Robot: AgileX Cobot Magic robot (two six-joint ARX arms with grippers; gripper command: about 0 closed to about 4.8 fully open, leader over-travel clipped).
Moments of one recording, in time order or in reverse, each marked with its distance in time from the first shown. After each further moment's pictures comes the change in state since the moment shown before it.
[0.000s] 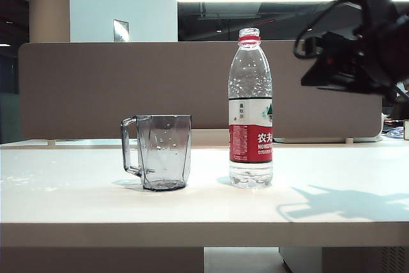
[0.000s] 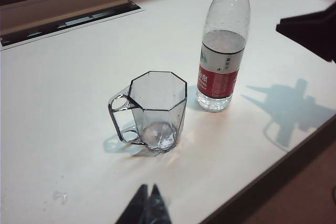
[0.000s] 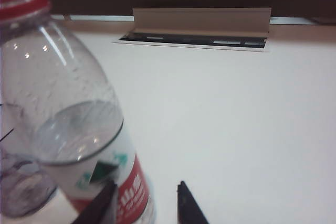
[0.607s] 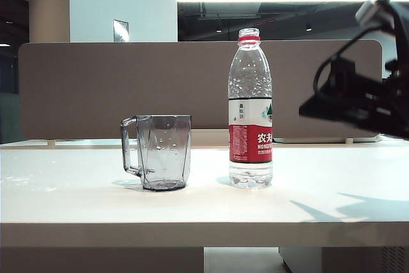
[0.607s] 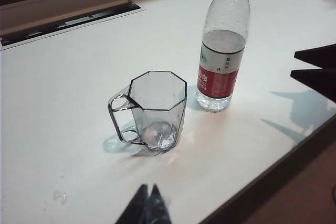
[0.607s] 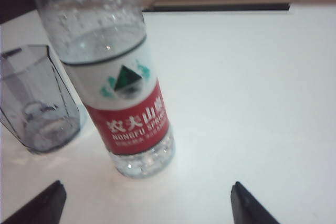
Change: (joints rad) left arm 0.000 0.000 0.000 0.000 0.000 0.000; right arm 0.006 0.080 -0.204 0.257 -0.068 0.023
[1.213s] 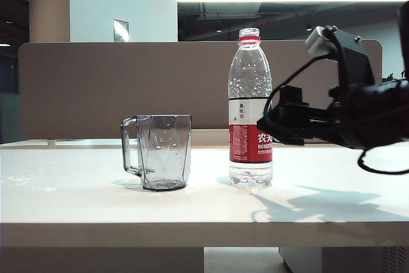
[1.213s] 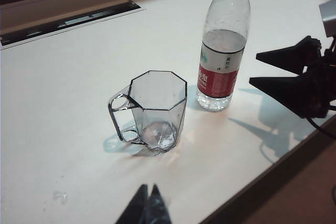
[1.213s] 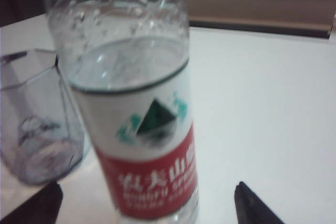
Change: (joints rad) left arm 0.000 0.000 0.000 0.000 0.000 0.000; right arm 0.061 0.383 0.166 0.288 -0.010 -0.073
